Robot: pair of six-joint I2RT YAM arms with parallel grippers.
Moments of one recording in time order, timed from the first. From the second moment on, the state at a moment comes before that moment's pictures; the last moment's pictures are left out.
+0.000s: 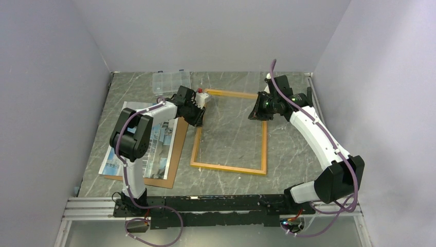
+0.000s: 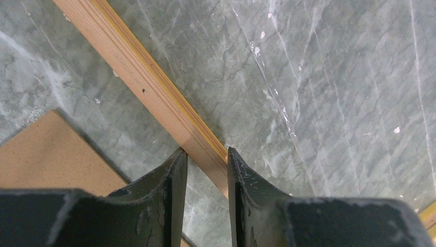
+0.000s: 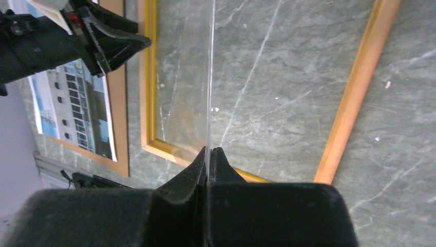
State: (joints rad) left arm -0.42 1.97 1.30 -0.30 0.35 0.19; right arm 0.33 1.39 1.32 -0.82 -0.21 0.54
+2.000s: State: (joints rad) left arm -0.19 1.72 1.21 -0.51 0.54 0.05; right arm 0.23 1.41 1.22 -0.54 -0.57 0.69
